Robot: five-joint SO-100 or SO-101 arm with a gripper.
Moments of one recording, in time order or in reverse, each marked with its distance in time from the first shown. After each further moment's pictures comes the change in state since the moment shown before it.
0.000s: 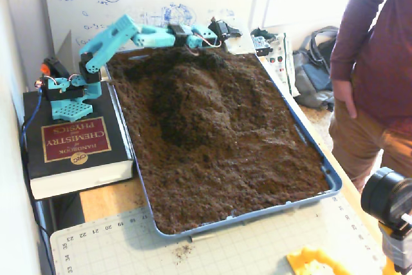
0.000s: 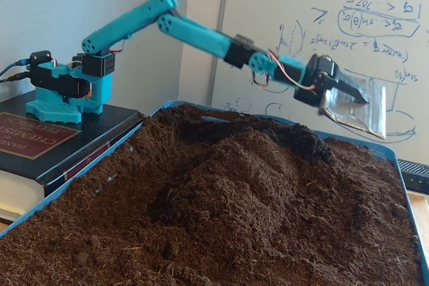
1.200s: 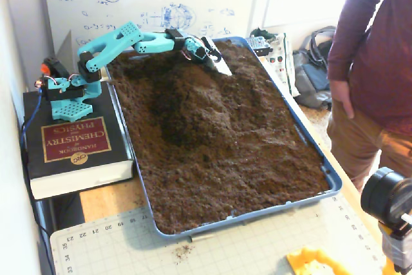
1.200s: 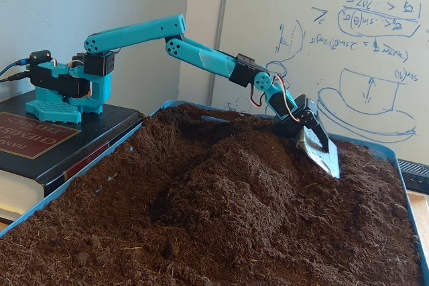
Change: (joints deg) arm -3.5 -9.9 -11.5 38.4 -16.0
